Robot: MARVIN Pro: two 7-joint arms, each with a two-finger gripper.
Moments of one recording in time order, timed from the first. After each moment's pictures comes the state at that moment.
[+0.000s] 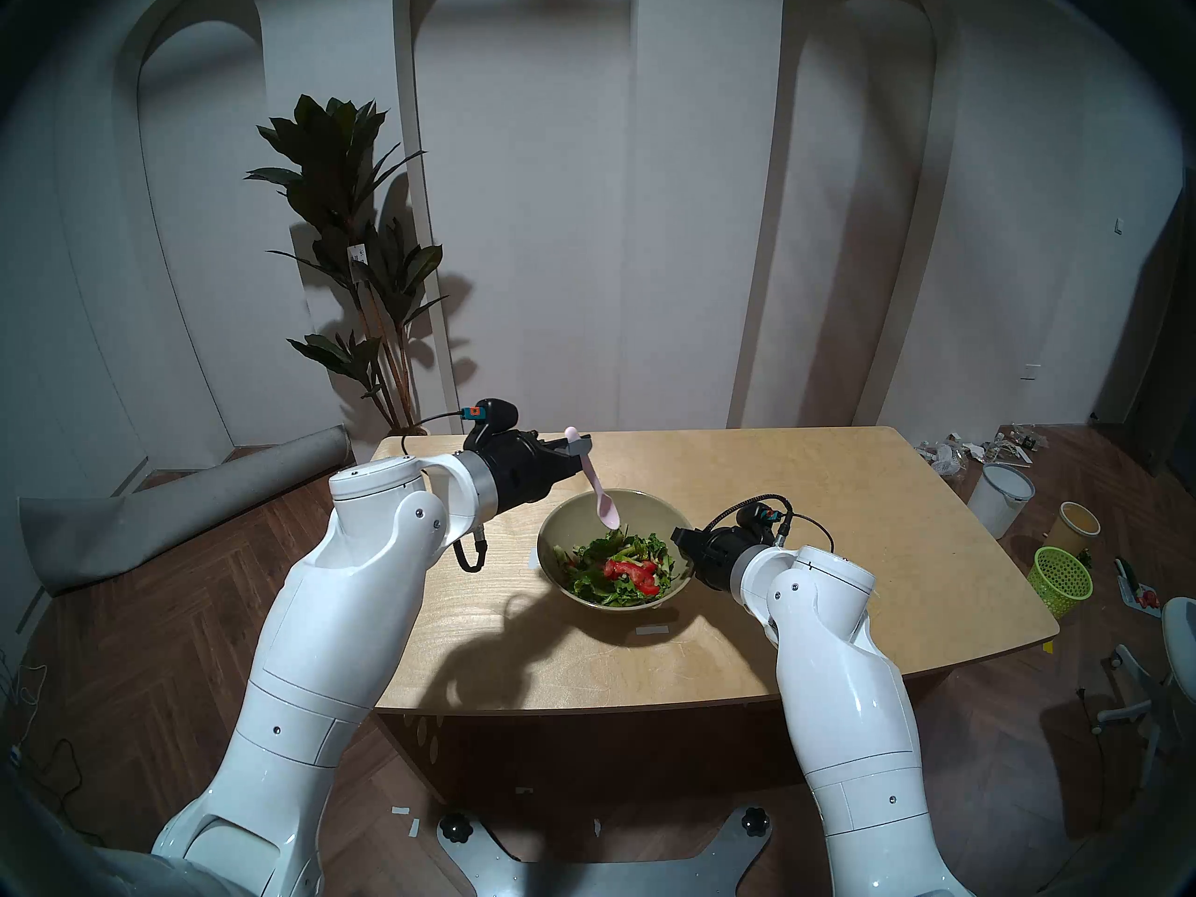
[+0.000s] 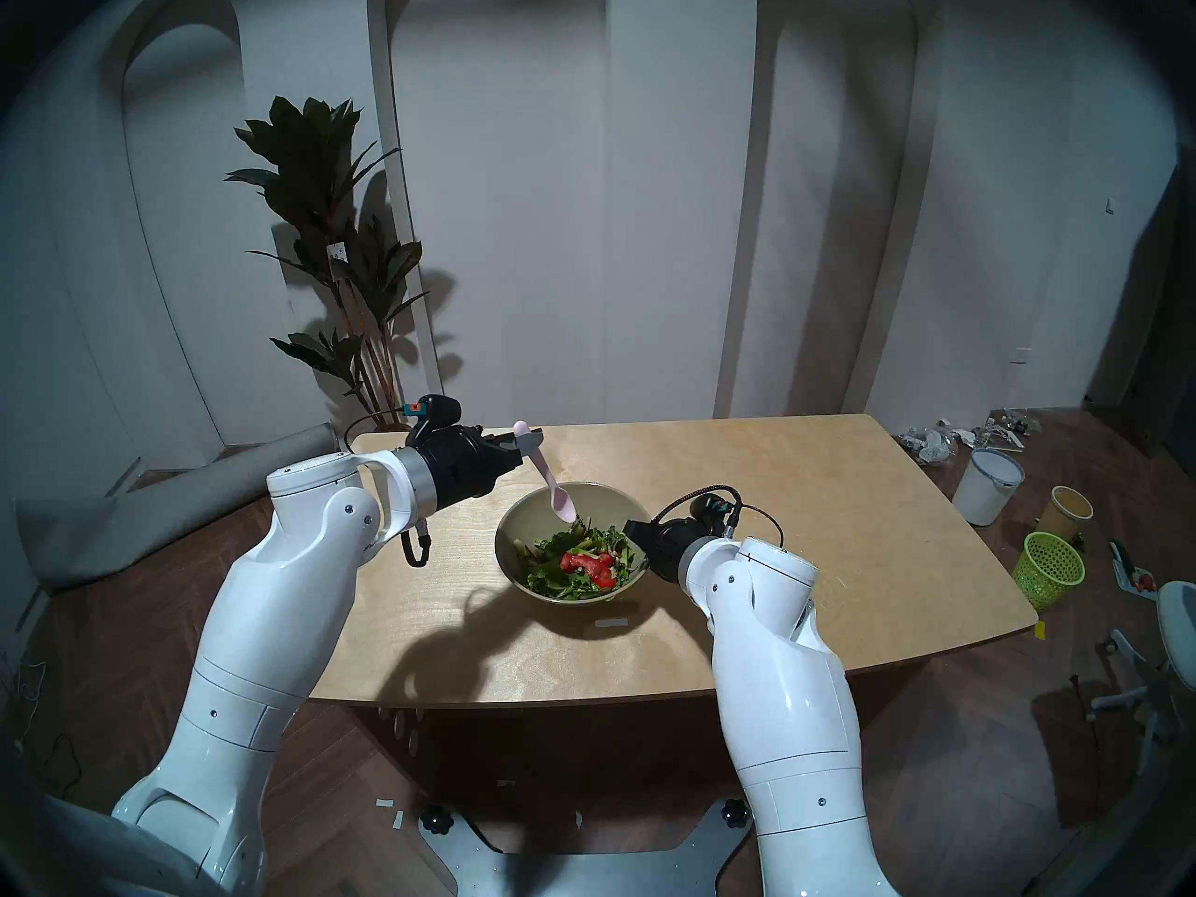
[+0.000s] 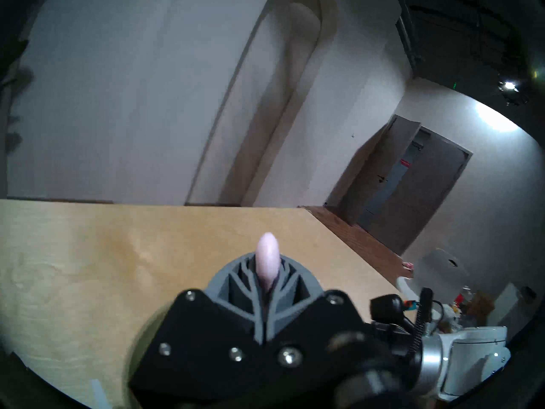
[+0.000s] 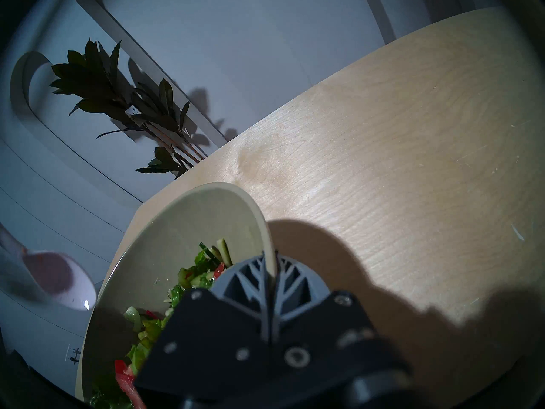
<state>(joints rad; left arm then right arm) 1.37 -1.29 -1.40 -1.83 -0.72 0.68 -0.18 -1.54 -1.61 1.58 -1.70 0.62 0.75 -0.08</state>
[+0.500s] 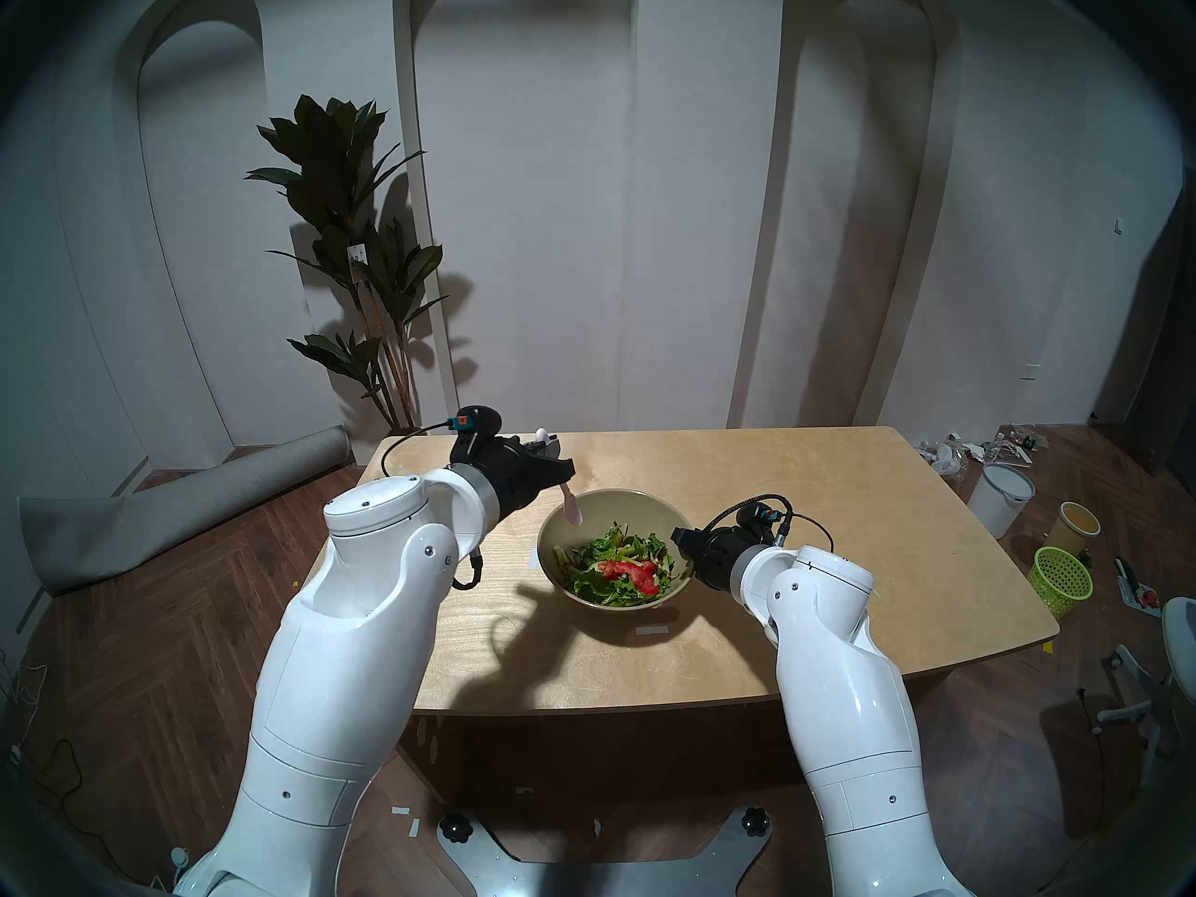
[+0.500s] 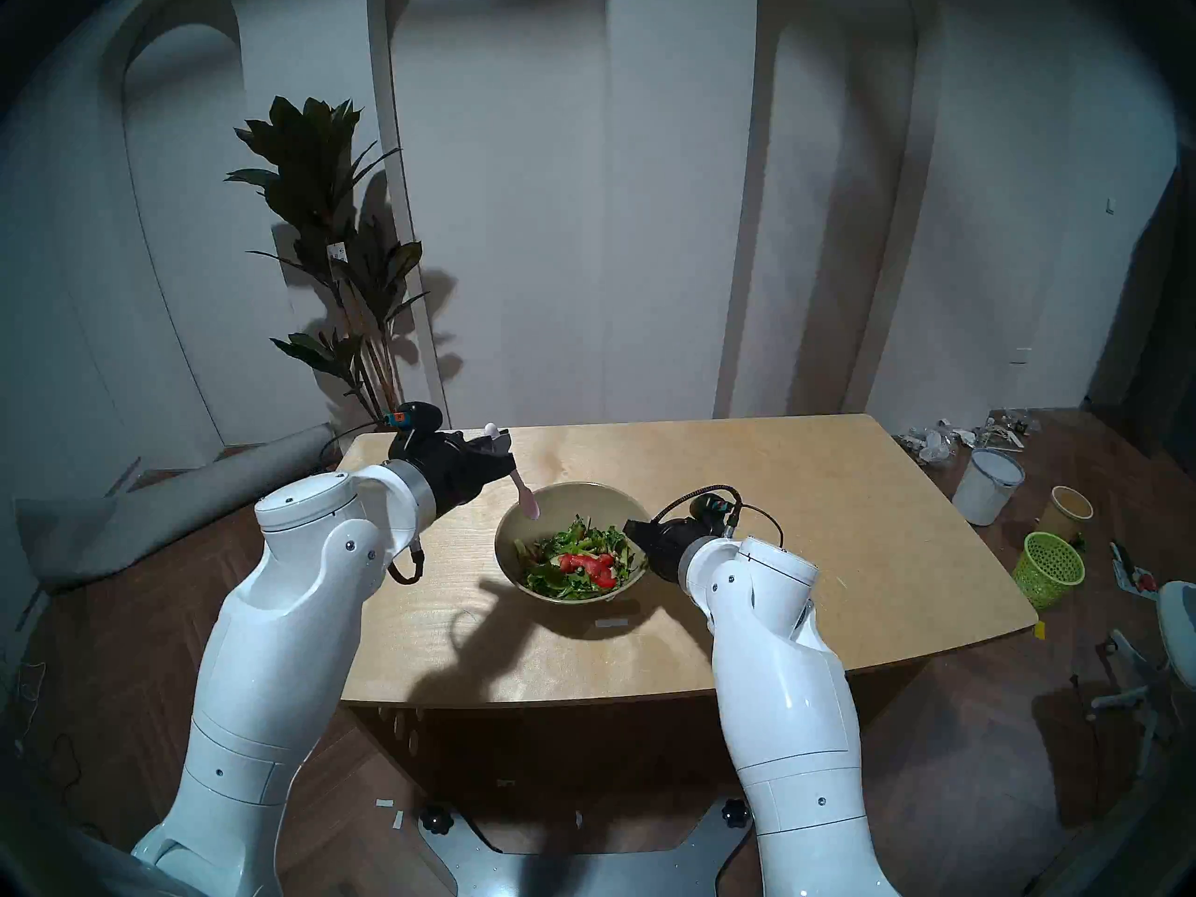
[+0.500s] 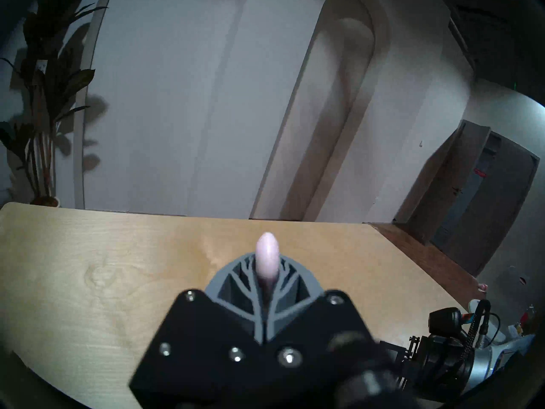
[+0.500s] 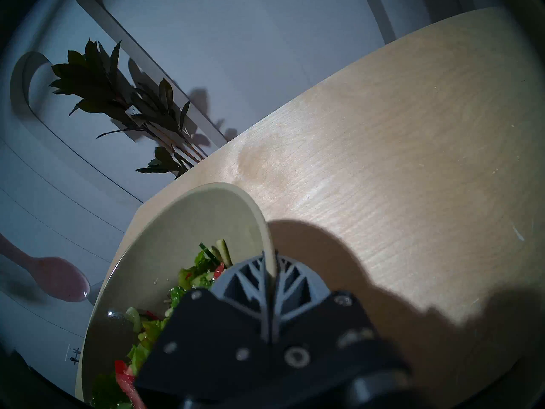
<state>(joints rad) 1.50 -1.35 -1.37 -2.02 -0.62 0.72 0.12 -1.54 -1.61 1.58 -1.70 0.62 0.75 -0.08</state>
